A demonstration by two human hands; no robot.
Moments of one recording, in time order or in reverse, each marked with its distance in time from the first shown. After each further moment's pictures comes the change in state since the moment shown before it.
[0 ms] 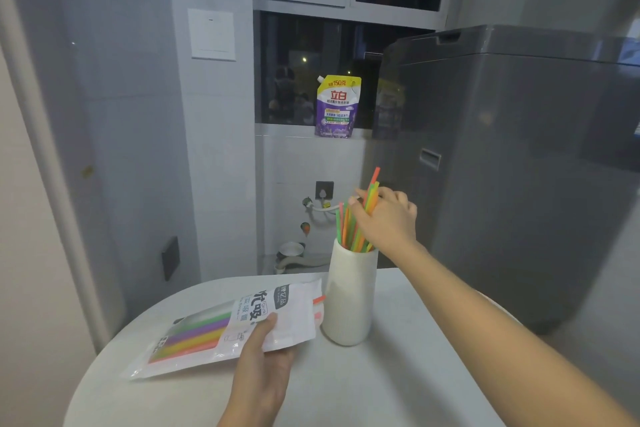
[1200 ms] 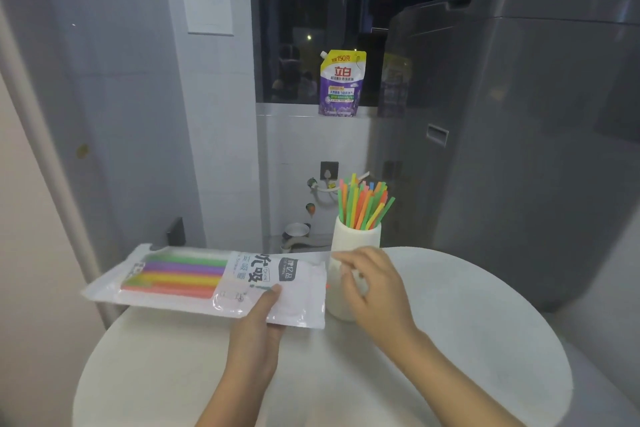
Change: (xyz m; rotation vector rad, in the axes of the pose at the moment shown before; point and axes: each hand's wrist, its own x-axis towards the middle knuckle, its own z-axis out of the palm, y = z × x) left_hand -0.001 0.009 0.000 0.389 0.020 0.127; right_hand -0.132 0.007 0.029 0.484 0.112 -0.340
